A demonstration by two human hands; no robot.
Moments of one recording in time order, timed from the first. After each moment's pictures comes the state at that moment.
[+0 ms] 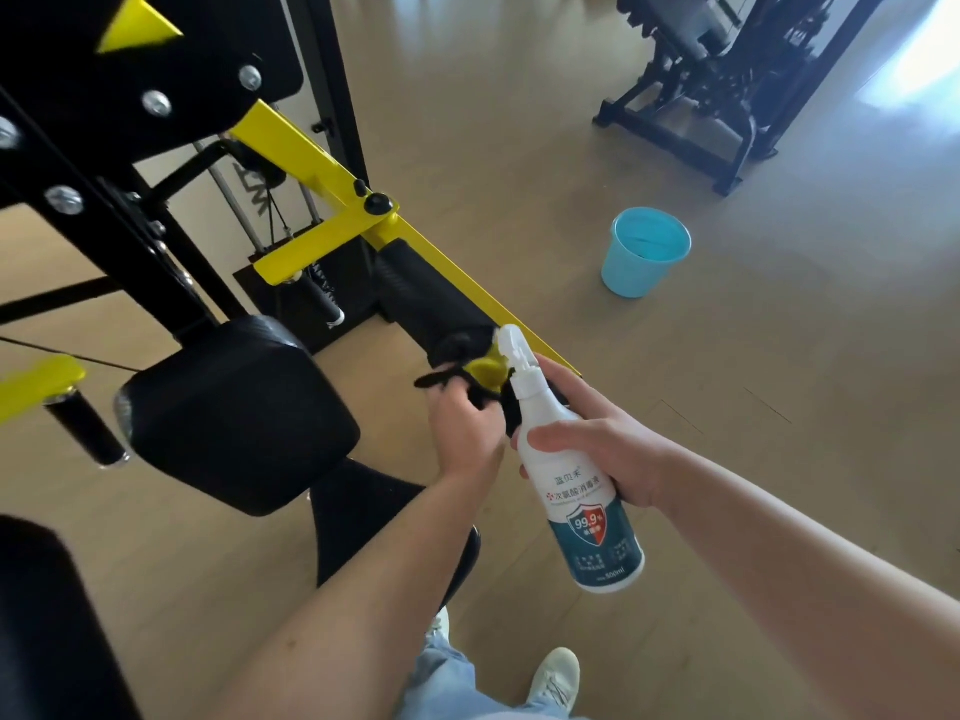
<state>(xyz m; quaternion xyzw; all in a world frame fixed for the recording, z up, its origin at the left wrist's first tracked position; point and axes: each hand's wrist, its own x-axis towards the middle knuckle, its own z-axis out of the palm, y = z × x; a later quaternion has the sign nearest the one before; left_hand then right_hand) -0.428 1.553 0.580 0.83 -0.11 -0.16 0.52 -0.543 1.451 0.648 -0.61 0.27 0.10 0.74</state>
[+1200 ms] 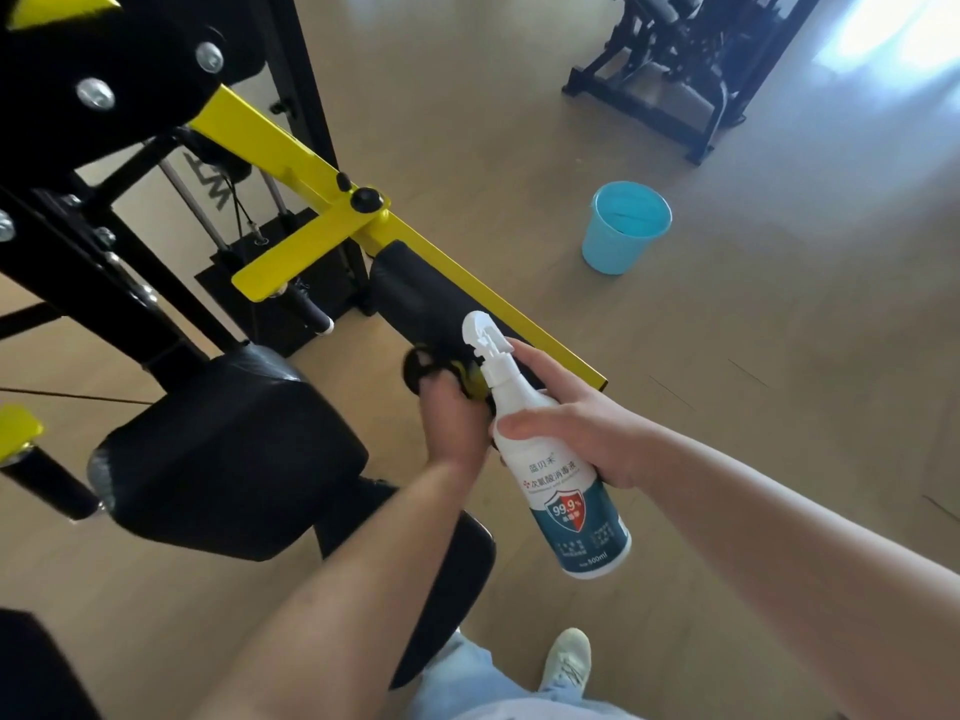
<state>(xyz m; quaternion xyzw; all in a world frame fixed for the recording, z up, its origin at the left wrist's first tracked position) -0.359 1.550 0.565 0.88 -0.21 -0.17 0.39 -0.473 1.466 0.645 -0.65 0.32 0.11 0.68</state>
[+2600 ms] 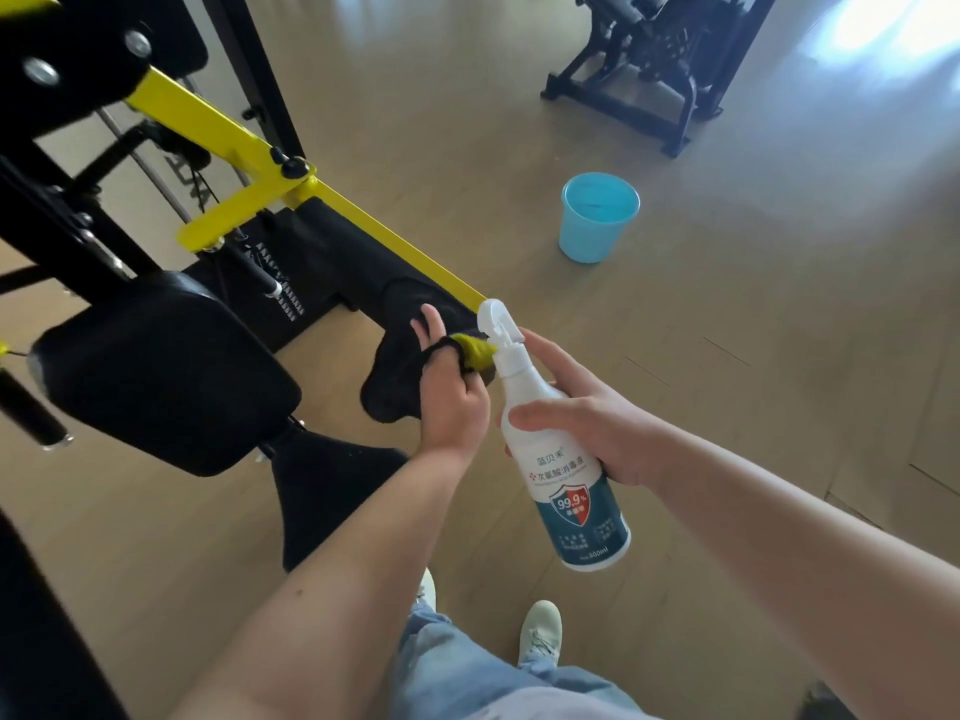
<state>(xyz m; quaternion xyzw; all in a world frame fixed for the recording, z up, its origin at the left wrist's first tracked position) -0.512 1.547 0.566 0.79 -0.30 -0.09 0.53 -0.652 1.465 0.658 -0.62 0.30 0.04 0.73</state>
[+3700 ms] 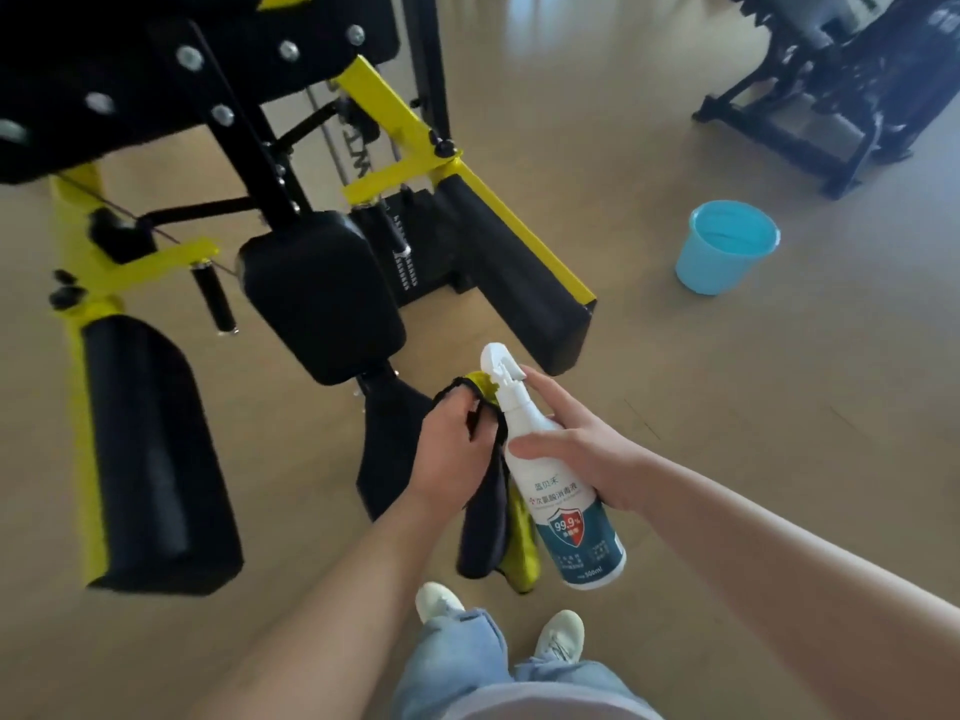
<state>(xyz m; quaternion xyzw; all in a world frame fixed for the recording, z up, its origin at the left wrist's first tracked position) -0.559 1.673 0.595 0.85 -0.19 -0.15 0.47 -0.646 1.520 0.626 -0.64 0.22 0.15 0.72</state>
